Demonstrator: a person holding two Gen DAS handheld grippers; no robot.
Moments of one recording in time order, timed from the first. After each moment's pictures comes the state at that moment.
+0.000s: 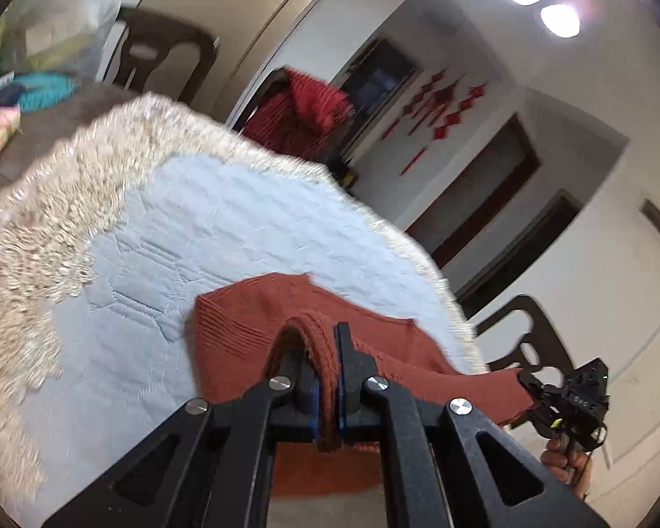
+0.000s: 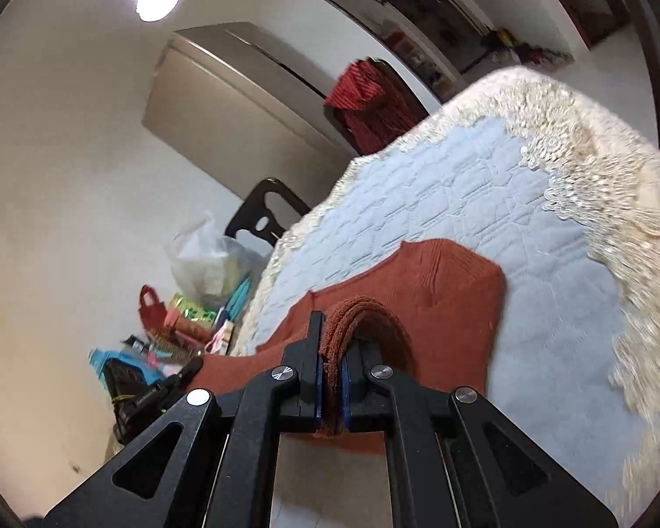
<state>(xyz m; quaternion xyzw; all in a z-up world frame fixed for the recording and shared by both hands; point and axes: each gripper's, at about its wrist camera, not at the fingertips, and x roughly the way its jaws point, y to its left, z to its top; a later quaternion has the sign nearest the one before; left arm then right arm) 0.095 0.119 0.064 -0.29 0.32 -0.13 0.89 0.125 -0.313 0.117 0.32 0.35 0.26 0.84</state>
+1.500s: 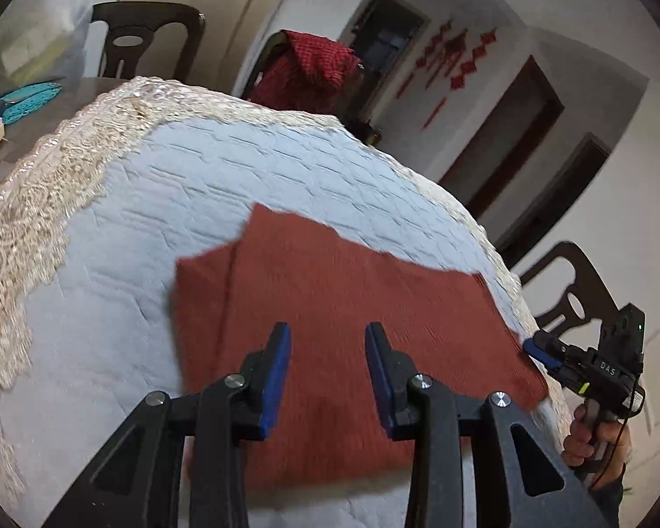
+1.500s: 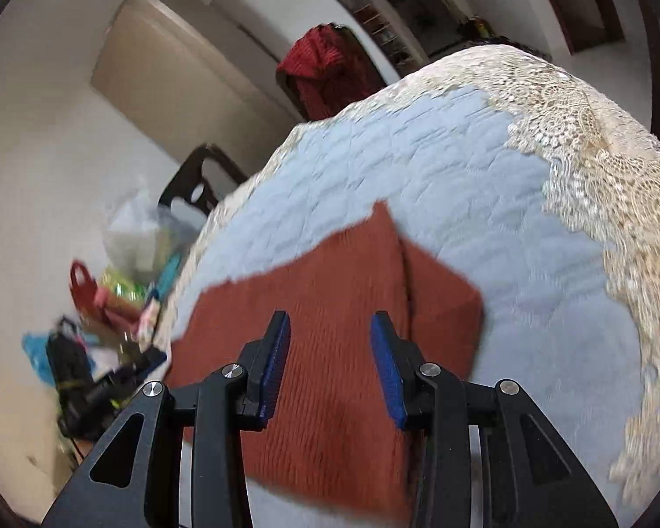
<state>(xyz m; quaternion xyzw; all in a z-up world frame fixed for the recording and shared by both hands) 0.099 0.070 0.047 -0.20 0.37 -0.12 0.90 0.154 -0.282 0.089 0.24 0.42 0.20 0.86</state>
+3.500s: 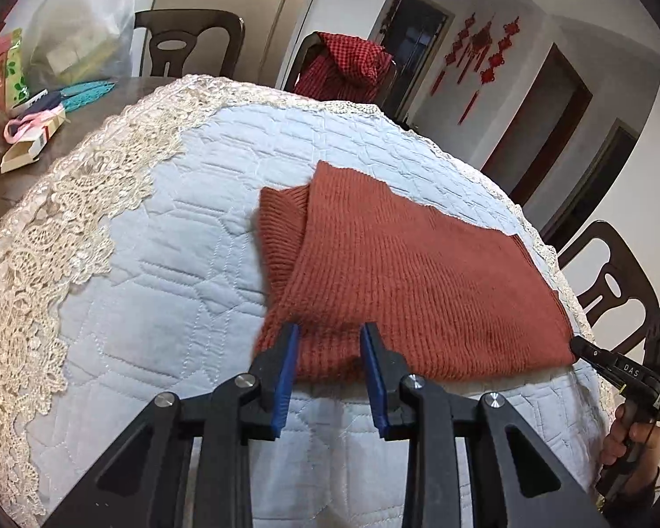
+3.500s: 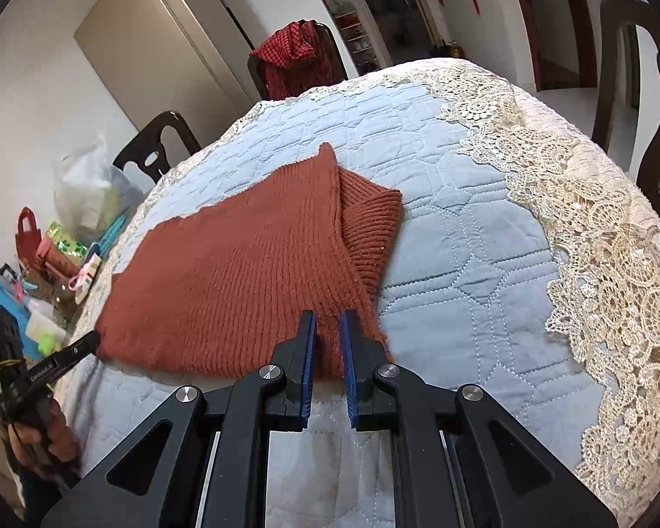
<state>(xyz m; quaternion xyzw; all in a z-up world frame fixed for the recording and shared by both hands) 0.042 0.083 0.026 -0.18 0.38 -0.04 0.91 0.115 -0.294 0.077 0.14 0.43 0.13 0.88</state>
